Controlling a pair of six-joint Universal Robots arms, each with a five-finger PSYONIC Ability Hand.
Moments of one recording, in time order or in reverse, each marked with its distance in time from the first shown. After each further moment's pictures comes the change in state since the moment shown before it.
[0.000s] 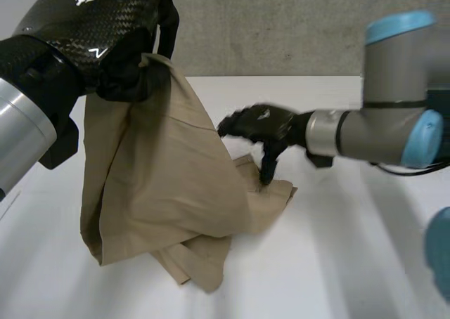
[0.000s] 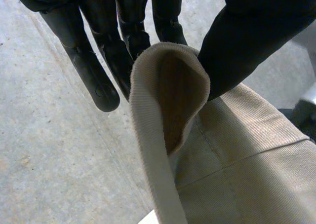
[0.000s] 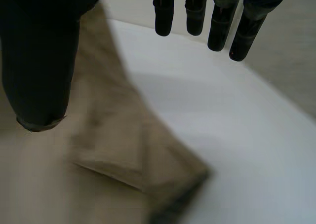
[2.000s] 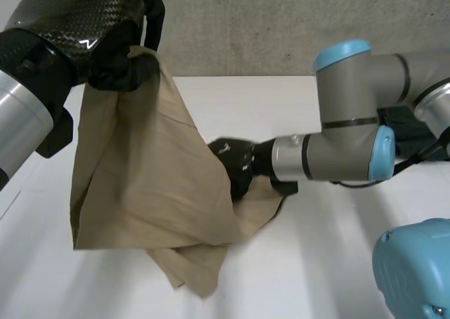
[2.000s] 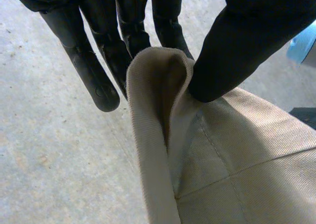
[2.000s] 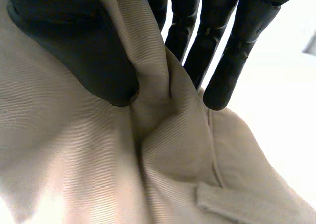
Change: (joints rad) left arm 0.045 0.001 -0.020 0.061 0.000 0.000; right arm 0.108 0.167 -0.177 0.175 -0.123 -0.037; left_hand 0.000 0.000 0.000 0.000 0.000; right_hand 0.708 0.959 0.958 0.955 0.900
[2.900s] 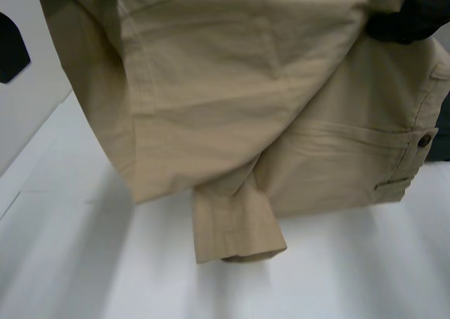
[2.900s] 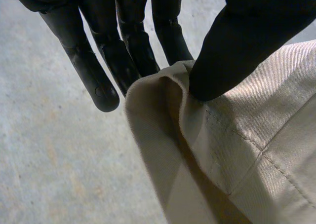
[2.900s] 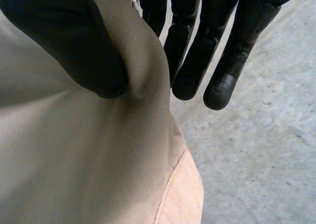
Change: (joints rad) left arm 0.041 -0.008 0.164 0.038 -0.106 -0.089; right arm -0.251 -1.114 0.674 -0.352 0.450 0.087; left_hand 0.000 0.002 0.003 0.000 0.000; right_hand 0.042 0.009 0.010 0.001 0.004
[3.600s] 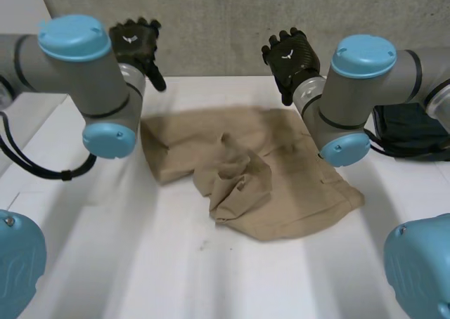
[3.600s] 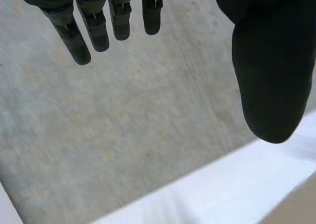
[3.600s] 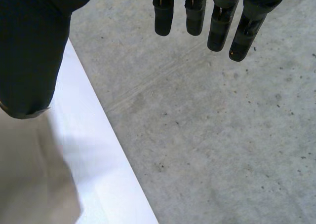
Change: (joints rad) left arm 0.065 -0.993 0.672 0.046 -0.145 0.033; right arm 0.224 1.064 -0.623 -0.482 0.360 -0.184; left_hand -0.959 -0.998 -0.986 -1.001 -0.931; right_hand -0.748 -0.967 -0.965 -0.954 -0.903
